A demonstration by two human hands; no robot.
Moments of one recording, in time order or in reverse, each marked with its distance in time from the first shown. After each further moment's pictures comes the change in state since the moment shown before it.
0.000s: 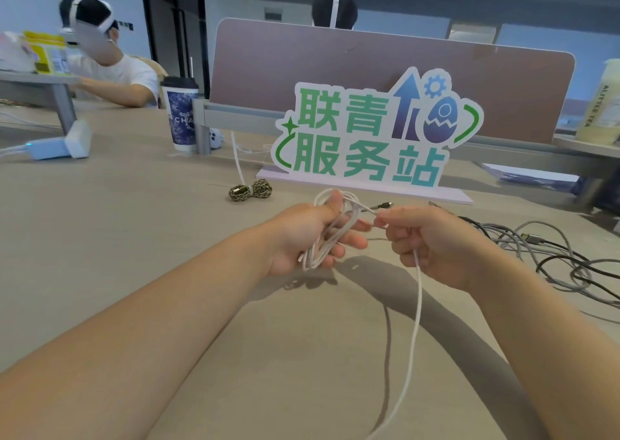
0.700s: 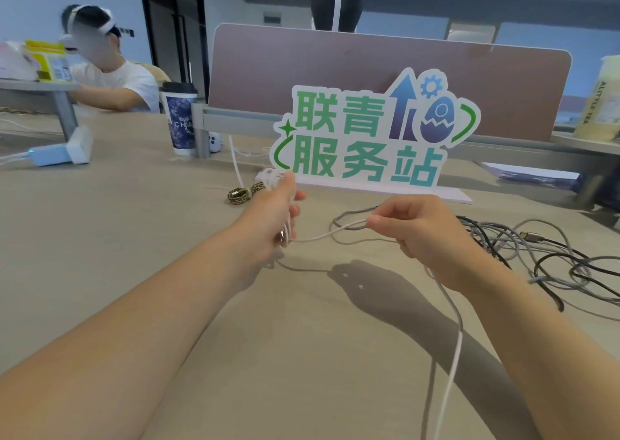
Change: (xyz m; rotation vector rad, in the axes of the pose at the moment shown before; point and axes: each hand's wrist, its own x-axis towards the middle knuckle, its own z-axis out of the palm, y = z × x) left_hand 0.009 -0.001 -0.029 -0.109 0.517 0.122; right_hand -0.005 0.002 0.008 -0.320 0.198 -0.351
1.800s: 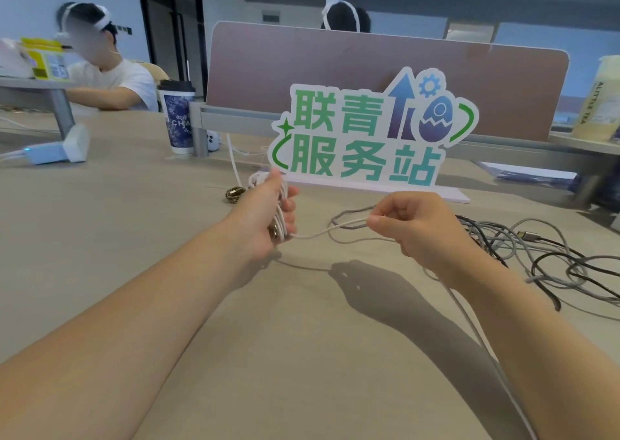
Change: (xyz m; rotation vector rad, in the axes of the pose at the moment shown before) left_hand 0.002 0.004 -0.004 -0.337 -0.062 -0.103; right_hand -0.003 -0.003 -0.001 -0.110 0.015 -0.041
